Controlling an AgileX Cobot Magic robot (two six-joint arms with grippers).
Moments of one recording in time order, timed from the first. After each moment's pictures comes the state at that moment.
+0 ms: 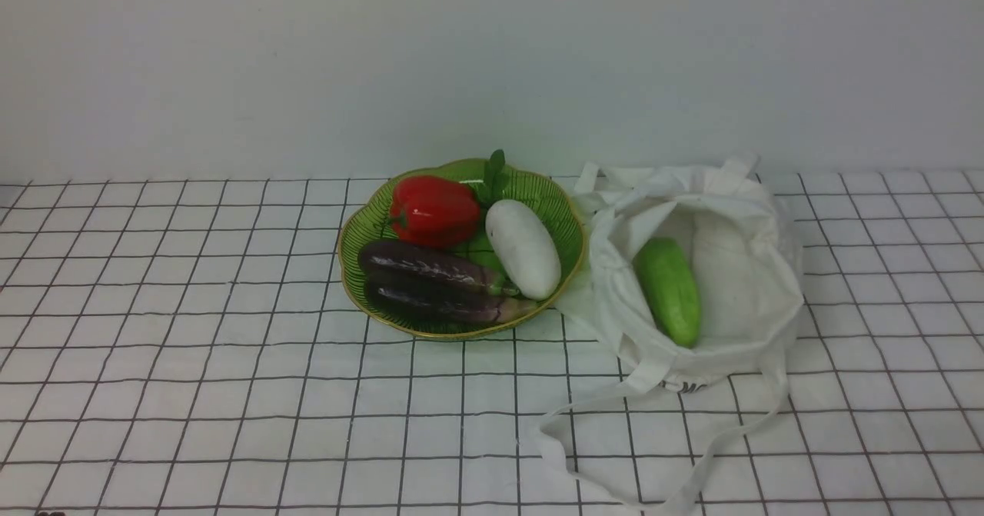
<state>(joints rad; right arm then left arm) 0.08 -0.01 0.03 0.05 0.36 -0.03 -0.05 -0.01 0.03 -0.02 0.39 -0.02</state>
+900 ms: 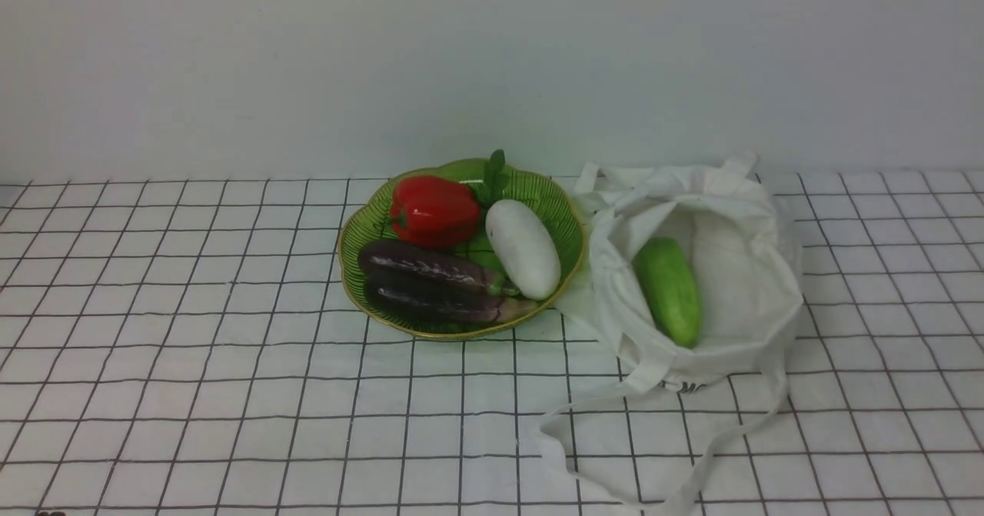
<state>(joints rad) 0.08 0.25 -0.35 0.36 0.45 0.04 -0.05 -0.01 0.03 -0.02 0.39 -0.02</state>
